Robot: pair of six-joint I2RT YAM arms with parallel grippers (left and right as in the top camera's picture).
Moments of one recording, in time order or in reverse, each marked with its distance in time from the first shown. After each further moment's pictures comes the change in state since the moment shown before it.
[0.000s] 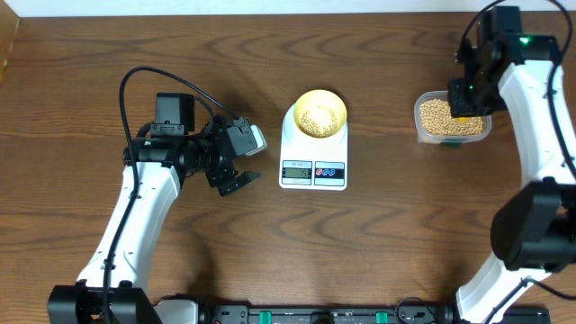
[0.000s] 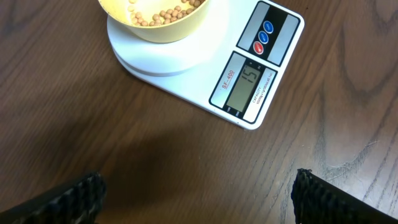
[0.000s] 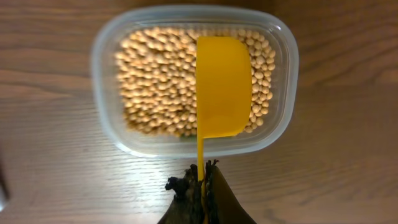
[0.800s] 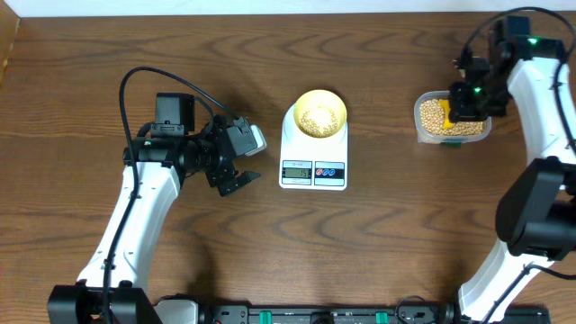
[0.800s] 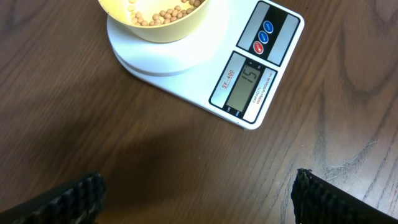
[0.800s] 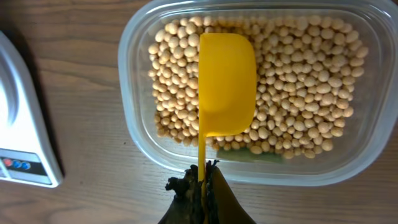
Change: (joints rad) left arm 0.000 0.000 0.000 0.000 0.000 0.000; right arm -0.110 0.079 -0.004 -0.003 -0.320 -0.075
